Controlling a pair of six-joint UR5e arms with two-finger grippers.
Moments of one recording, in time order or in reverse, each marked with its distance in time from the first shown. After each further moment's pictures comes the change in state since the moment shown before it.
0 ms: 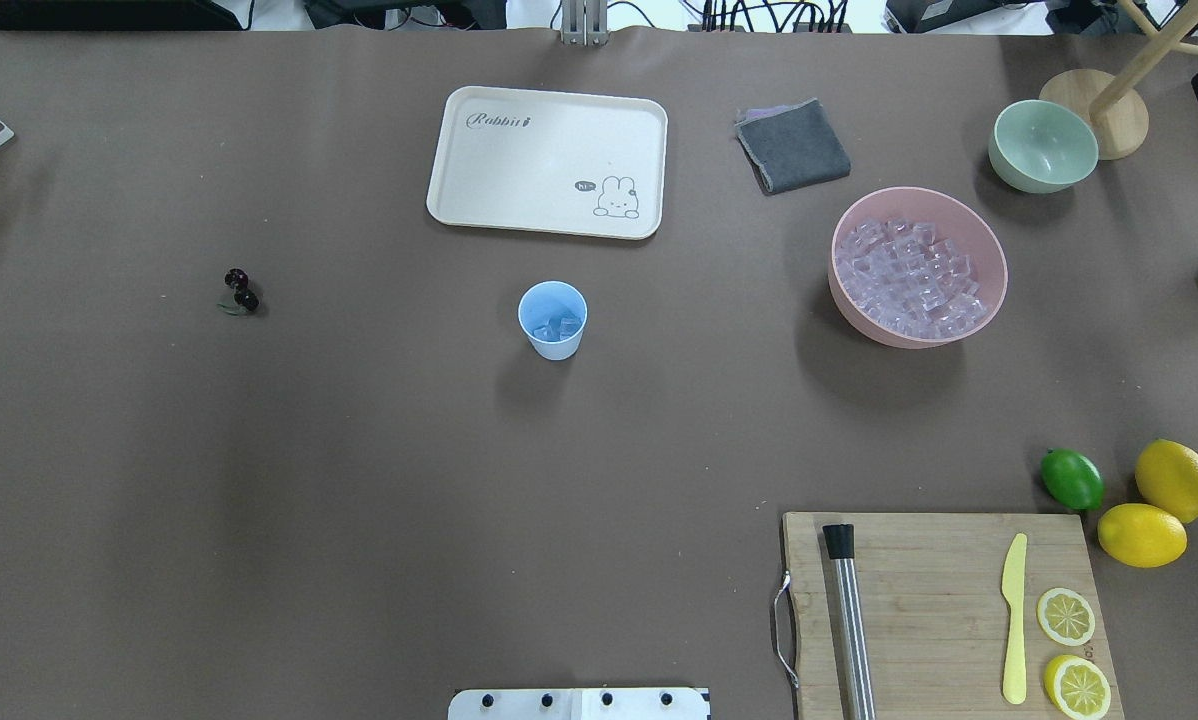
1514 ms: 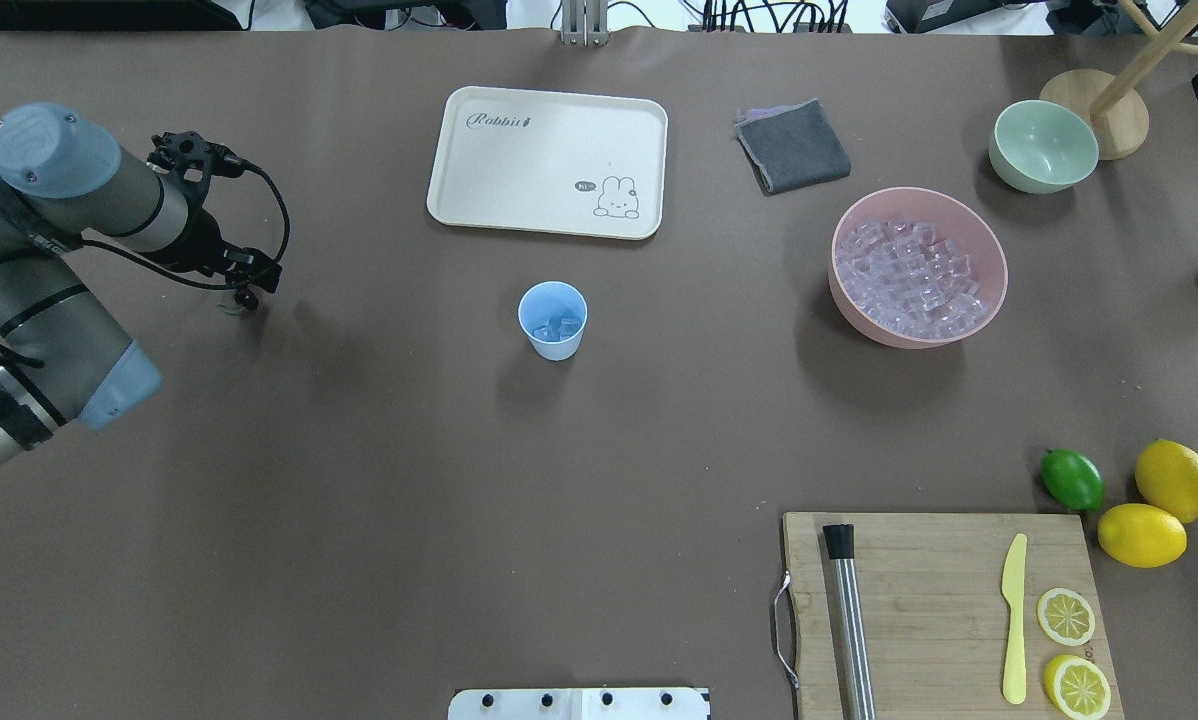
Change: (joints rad) left arm 0.483 -0.147 0.343 -0.451 0.323 -0.351; right arm 0.039 -0.065 0.059 0.014 -0.024 -0.011
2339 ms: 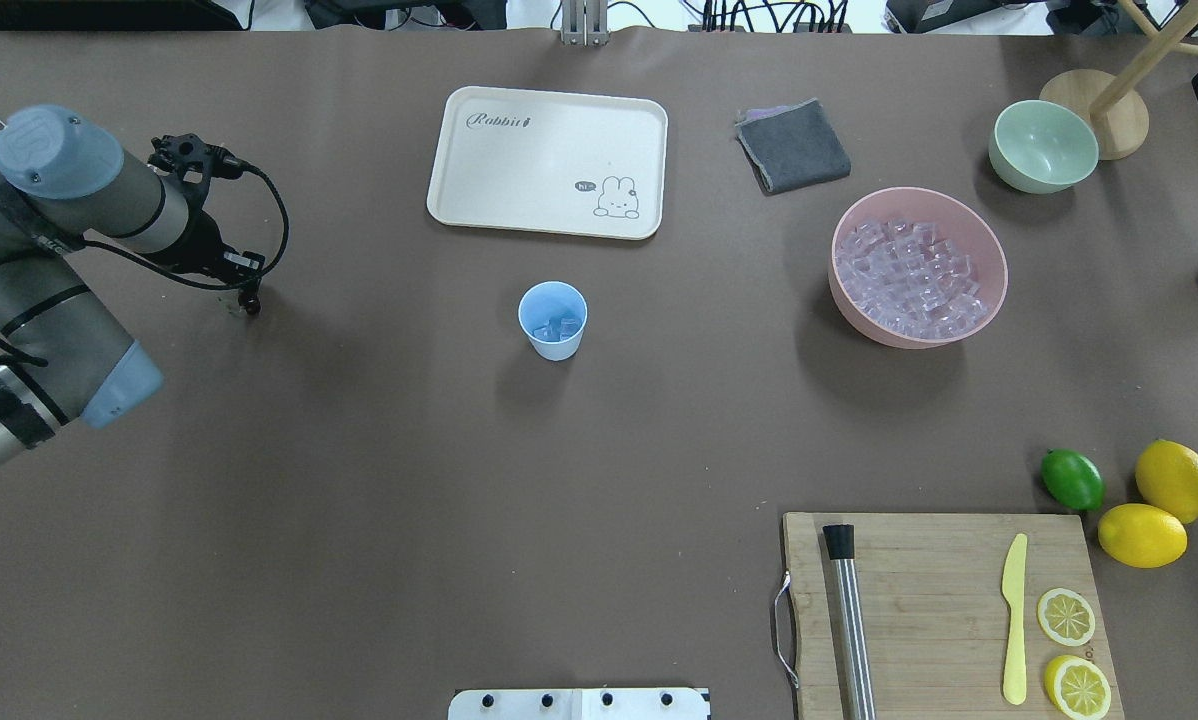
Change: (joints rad) left arm -0.003 -0.003 0.008 0.001 -0.004 -0.016; right arm 0.020 0.000 0.006 0.000 -0.001 -0.001
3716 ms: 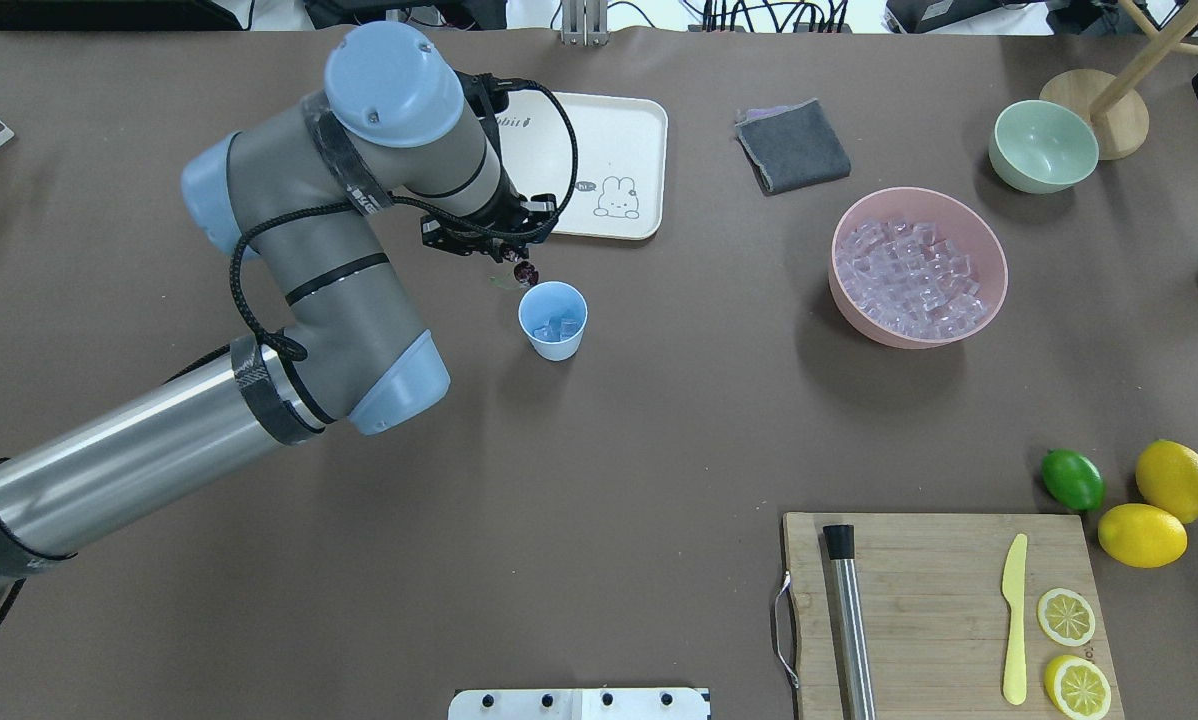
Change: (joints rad) left arm 0.204 -0.449 -0.105 0.357 0.129 -0.577; right arm 0.002 0.001 0.010 0.000 -0.001 0.000
